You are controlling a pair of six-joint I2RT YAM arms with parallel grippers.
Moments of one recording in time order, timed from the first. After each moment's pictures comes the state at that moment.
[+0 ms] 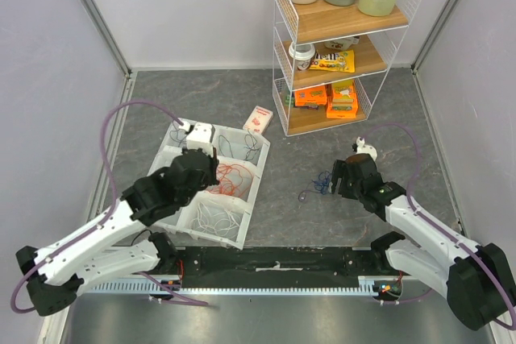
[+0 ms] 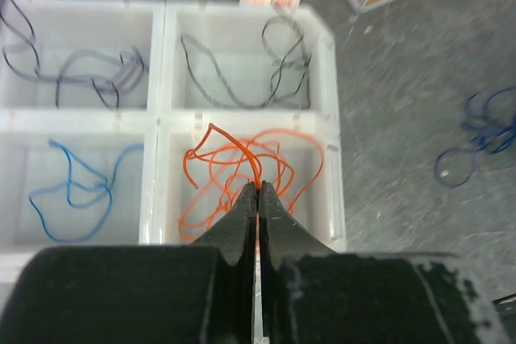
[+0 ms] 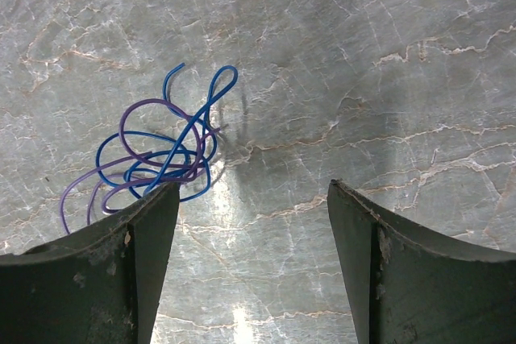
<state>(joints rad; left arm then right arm) -0.91 0.81 0.90 -0.60 -0.55 -0.40 0.44 0.95 0.43 -0.35 0.20 0.57</state>
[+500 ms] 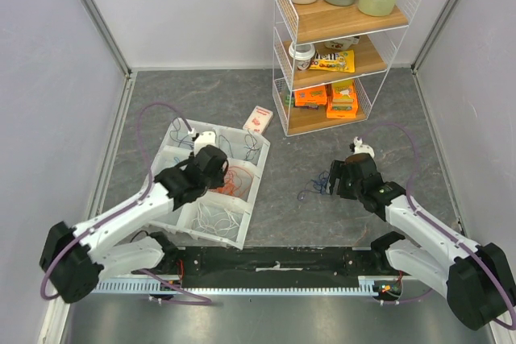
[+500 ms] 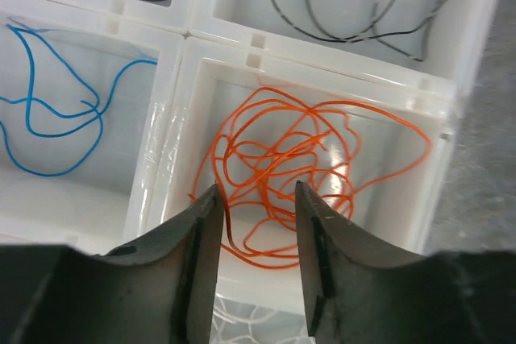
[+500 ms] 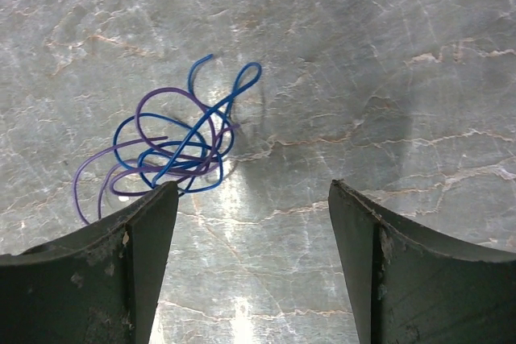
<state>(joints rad) -0.75 1.10 0.73 -0.56 -0.50 -0.60 0.44 0.95 0.43 -0.34 0.15 0.56</state>
